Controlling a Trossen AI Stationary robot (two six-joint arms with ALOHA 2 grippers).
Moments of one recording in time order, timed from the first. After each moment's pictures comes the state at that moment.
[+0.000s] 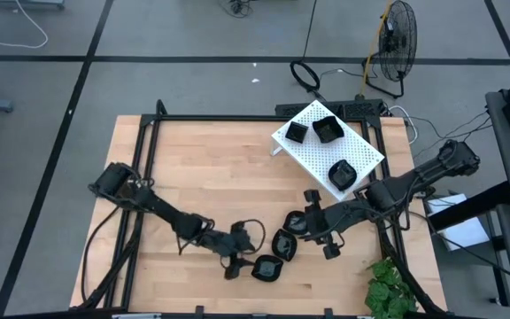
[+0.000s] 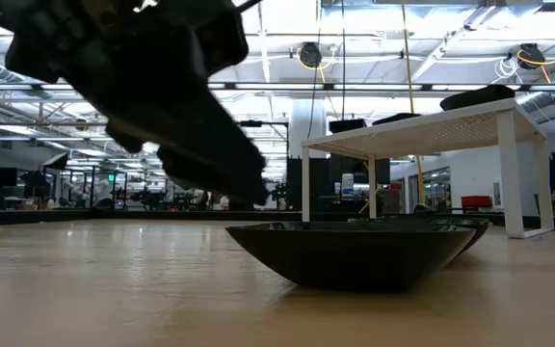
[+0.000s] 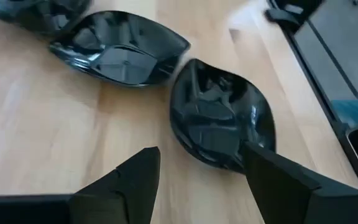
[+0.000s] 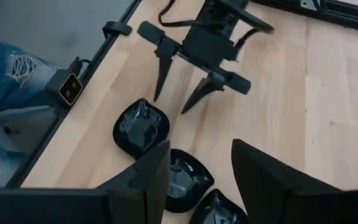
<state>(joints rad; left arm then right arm) -0.45 1.88 0.88 0.43 -0.10 -0.42 0.45 1.28 1.14 -0.55 0.16 0.07</state>
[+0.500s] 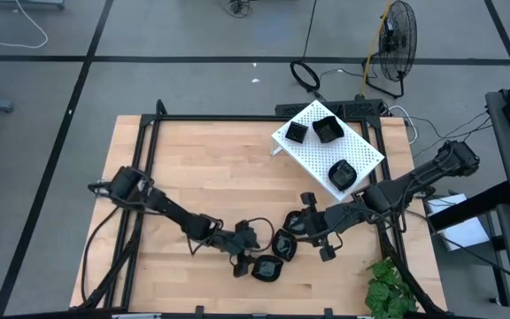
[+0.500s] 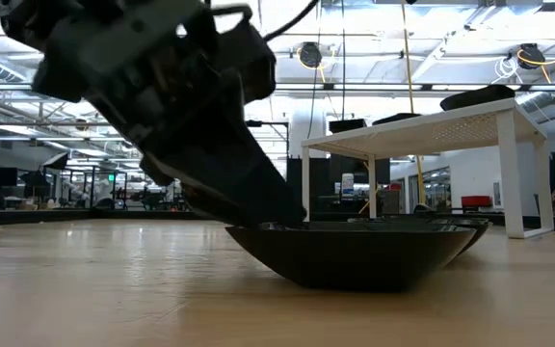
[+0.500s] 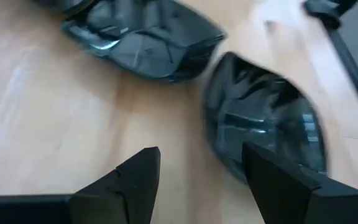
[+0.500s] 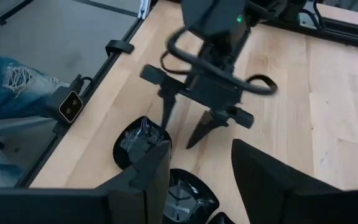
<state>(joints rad) -0.41 1.99 0.95 0.40 -0.11 -0.47 0.45 1.28 1.06 -0.38 0.16 0.06</state>
